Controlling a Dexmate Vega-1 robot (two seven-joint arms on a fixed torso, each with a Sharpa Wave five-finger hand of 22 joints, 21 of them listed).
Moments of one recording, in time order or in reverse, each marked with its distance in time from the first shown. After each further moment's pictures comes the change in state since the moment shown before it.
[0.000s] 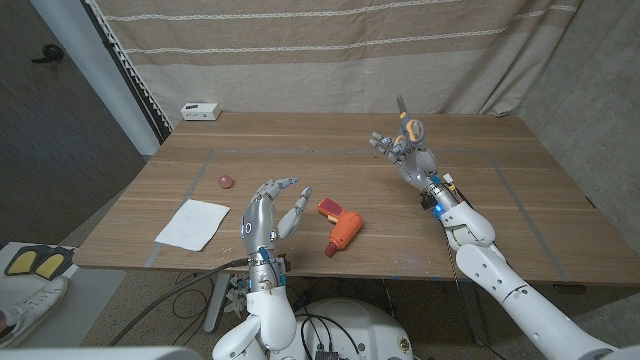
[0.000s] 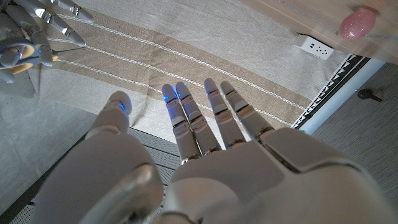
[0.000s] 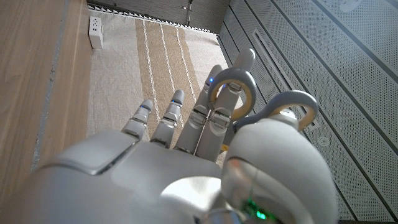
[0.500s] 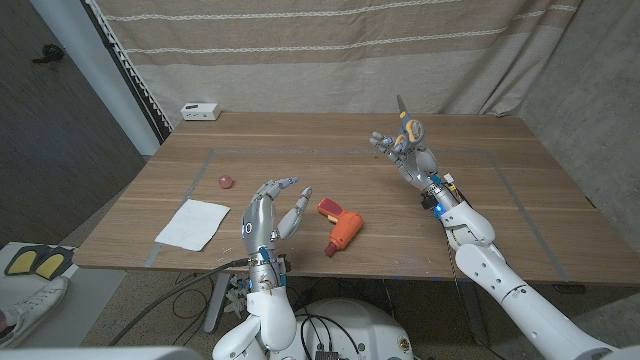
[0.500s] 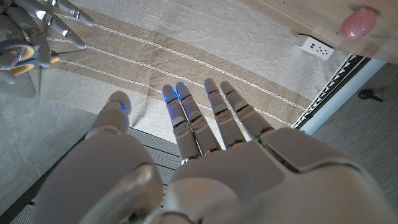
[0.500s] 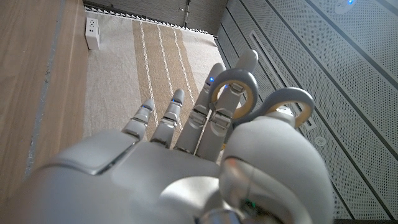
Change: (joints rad) left arm -0.001 0.001 0.003 -0.001 0.000 0.003 0.000; left_hand 0.000 0.000 0.000 0.000 0.000 -0.011 0.000 0.000 0.000 0.000 0.000 0.000 0.000 0.000 0.000 0.000 0.000 0.000 0.000 0.000 0.000; right arm 0.004 0.011 0.007 0.012 0.002 0.001 0.018; right_hand 0.020 0.021 -0.027 0.027 -0.032 0.007 -0.014 0.032 0.001 0.028 0.008 0.048 0.040 0.015 -0.003 0.021 0.014 0.013 -0.012 0.000 -0.005
